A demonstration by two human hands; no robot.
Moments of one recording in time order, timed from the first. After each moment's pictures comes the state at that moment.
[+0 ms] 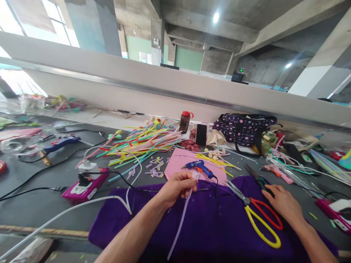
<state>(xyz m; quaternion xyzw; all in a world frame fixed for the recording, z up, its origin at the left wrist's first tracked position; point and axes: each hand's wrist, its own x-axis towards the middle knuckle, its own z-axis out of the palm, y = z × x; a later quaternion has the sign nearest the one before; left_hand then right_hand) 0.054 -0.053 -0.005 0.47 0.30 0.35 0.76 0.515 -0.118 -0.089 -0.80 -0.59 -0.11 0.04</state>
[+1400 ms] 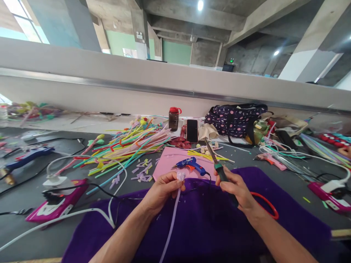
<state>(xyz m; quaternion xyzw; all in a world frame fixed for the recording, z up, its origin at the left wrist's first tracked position) 0.059 -0.048 -0.007 0.46 0.31 0.38 0.74 0.305 -0.102 0.004 -0.46 -0.61 0.38 0.51</state>
